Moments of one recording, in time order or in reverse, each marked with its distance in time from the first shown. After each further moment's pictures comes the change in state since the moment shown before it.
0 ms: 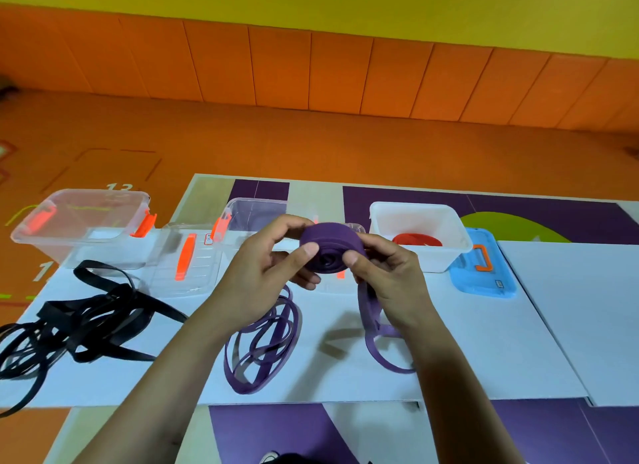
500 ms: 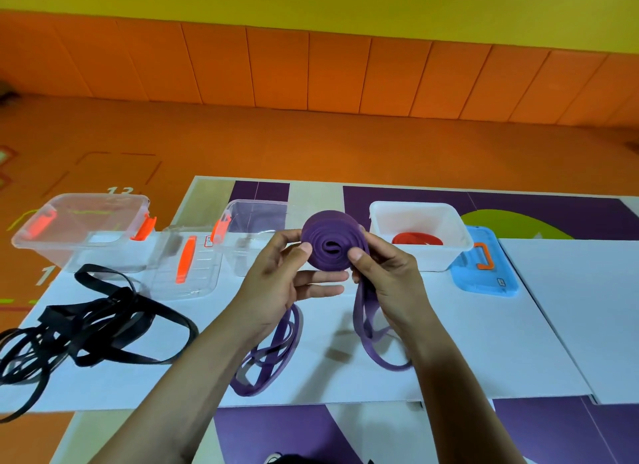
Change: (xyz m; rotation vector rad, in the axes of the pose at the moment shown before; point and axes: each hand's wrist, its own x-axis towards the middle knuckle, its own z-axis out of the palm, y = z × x) left_hand 0.001 -0.003 0.028 -0.565 0.078 -0.295; right_hand 0.004 0.010 -0.003 0.062 0.056 0.054
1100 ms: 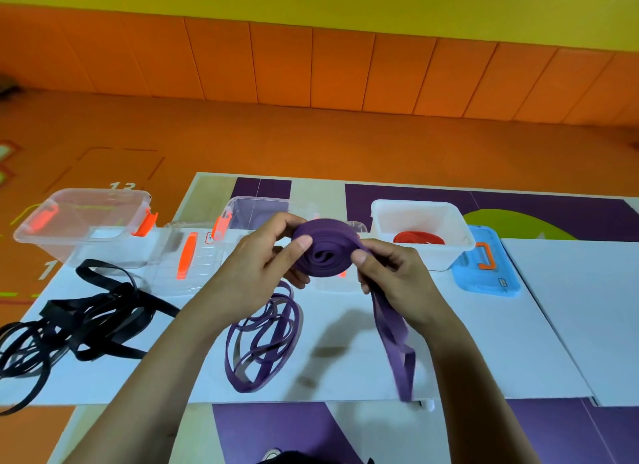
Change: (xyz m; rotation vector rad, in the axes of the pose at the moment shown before) left_hand 0.003 0.024 -0.026 0.769 -0.097 0.252; right_hand 0.003 -0.009 -0.016 -0.214 -0.160 -0.009
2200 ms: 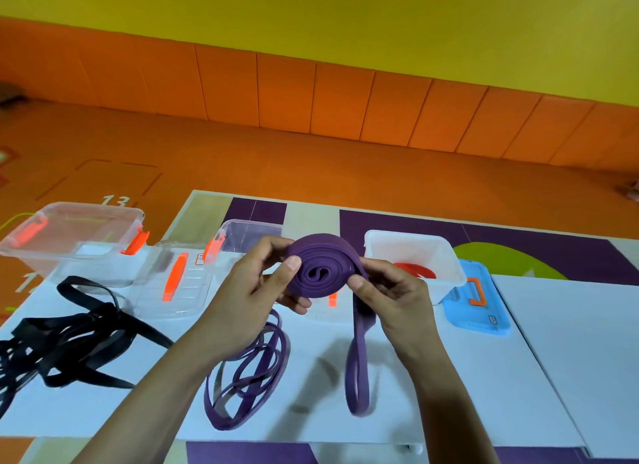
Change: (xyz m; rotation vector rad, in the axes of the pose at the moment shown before) left_hand 0.005 0.004 0.010 -0.280 0.142 -0.008; right_hand 0.005 -0.014 0.000 0.085 0.180 -0.084
